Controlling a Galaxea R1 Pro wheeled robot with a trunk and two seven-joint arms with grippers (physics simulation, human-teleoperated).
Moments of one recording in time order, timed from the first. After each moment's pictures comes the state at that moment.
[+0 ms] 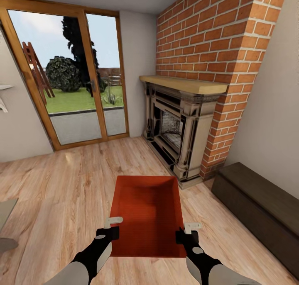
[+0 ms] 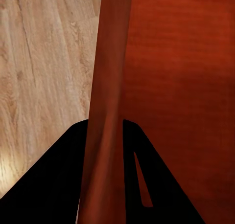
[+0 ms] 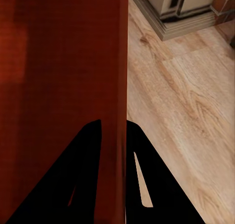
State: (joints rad) left arm -0.60 -0.11 0.01 -0.34 0.03 0.05 0.20; right arm -0.65 0.13 -0.06 -0.09 0.12 -0.31 -0.13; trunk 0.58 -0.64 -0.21
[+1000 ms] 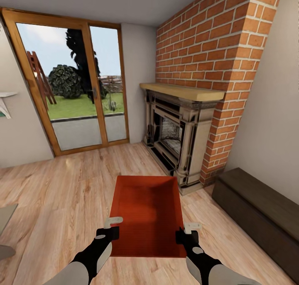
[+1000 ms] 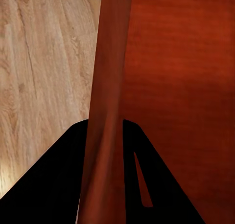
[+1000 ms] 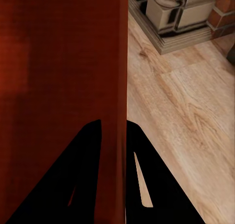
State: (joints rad) left arm -0.60 -0.11 0.01 -0.34 0.03 0.05 0.21; right arm -0.65 0.13 -0.06 -0.09 0.12 -0.31 -0.13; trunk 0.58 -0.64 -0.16
